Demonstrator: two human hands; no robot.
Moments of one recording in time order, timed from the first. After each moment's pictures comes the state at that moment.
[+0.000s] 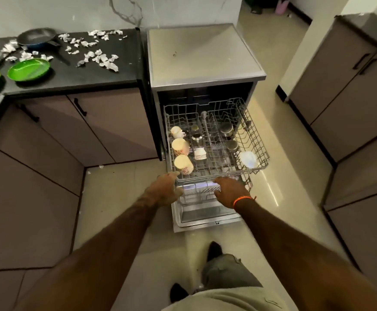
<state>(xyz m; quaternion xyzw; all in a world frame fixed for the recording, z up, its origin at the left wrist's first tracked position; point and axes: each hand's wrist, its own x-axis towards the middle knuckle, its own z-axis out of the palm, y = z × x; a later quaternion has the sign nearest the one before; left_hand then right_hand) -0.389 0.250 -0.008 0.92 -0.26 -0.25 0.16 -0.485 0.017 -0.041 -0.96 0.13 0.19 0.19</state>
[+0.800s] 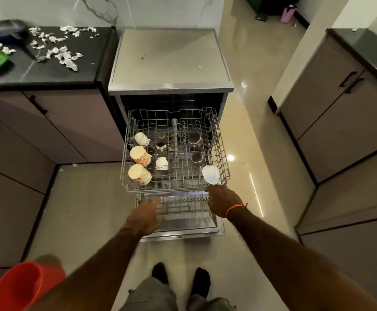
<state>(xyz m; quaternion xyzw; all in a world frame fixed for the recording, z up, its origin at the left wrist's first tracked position) -0.458 0.070 -0.074 0.93 -0.16 -0.28 0.14 -0.502 -0.205 -0.057 -0.96 0.08 0.19 0.18</state>
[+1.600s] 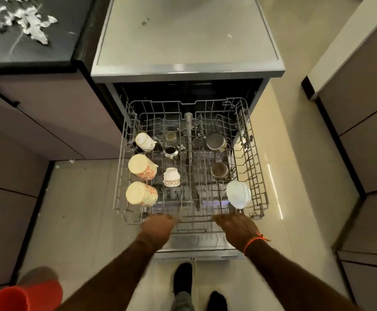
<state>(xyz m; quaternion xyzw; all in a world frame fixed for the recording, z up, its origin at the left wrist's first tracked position) -0.313 0.041 -0.225 0.91 -0.33 -0.25 -0.06 -0.394 -0.224 -0.224 -0.98 -0.10 0.18 0.06</state>
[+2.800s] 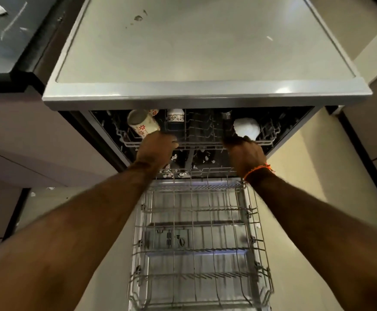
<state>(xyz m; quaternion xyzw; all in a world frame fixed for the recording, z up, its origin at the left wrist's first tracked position) 0.079 -0.043 -0.252 0.96 -0.28 0.00 0.04 -0.018 -0.287 -0.235 -1.00 -0.01 -0.04 0.02</state>
